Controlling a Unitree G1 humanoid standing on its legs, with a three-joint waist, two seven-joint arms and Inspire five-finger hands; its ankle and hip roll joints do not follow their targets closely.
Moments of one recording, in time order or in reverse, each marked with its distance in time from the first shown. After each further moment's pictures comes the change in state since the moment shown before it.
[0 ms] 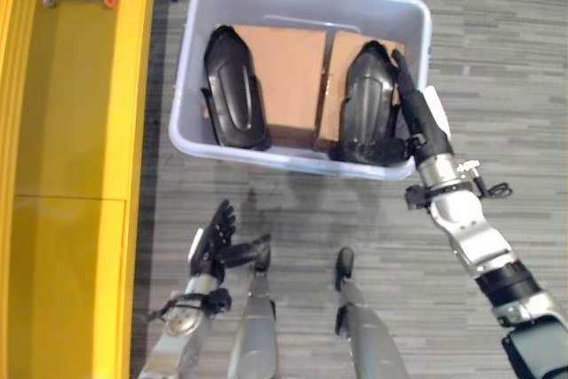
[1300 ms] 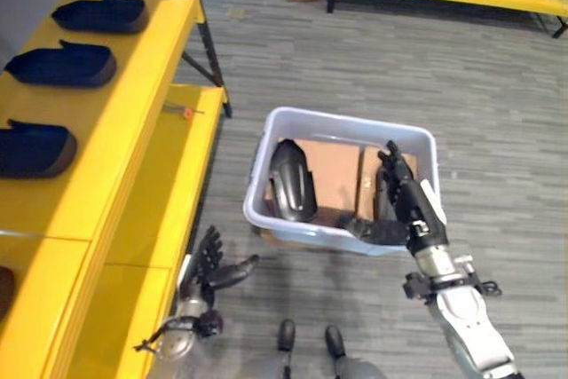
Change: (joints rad) left arm 0.101 -0.034 0.064 0.033 0.014 0.005 -0.003; right arm 0.615 0.182 -0.135 -0.364 0.054 -0.063 0.152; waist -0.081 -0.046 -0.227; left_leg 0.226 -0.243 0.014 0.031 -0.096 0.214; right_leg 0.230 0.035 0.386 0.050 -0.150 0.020
